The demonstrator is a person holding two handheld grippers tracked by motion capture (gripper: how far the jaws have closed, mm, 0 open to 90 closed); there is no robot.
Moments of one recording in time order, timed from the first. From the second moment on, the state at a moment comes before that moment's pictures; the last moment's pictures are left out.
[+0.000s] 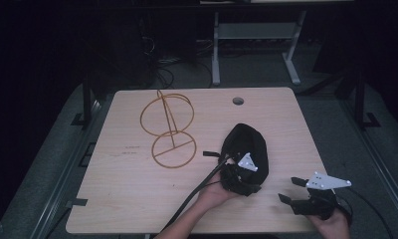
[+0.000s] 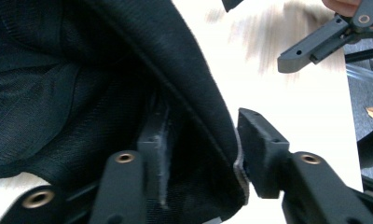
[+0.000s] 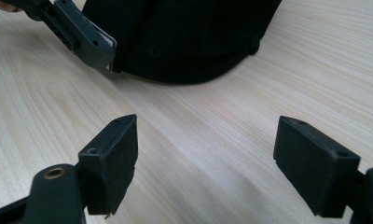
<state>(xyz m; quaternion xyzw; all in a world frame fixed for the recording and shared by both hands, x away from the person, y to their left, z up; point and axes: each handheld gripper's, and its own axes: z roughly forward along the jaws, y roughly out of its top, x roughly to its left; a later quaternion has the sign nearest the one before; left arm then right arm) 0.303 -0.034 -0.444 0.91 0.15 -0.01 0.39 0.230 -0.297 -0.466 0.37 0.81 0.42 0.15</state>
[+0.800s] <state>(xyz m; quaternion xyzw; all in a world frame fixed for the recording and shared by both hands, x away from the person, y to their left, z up) 0.309 -0.004 -0.404 0.92 0.11 0.02 0.38 0.228 -0.291 -0.464 0.36 0.81 0.44 0.16</state>
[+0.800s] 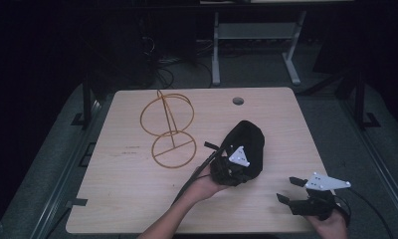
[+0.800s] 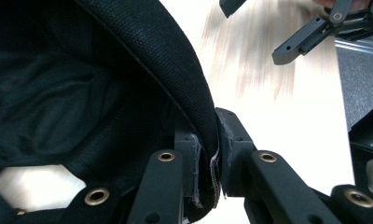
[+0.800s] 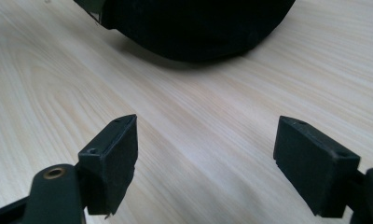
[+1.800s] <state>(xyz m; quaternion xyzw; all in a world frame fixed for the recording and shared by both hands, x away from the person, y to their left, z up) 0.317 0.022 -0.310 0.91 0.07 -0.03 0.42 0.254 -0.240 -0.405 0.27 0.79 0.51 0.18</state>
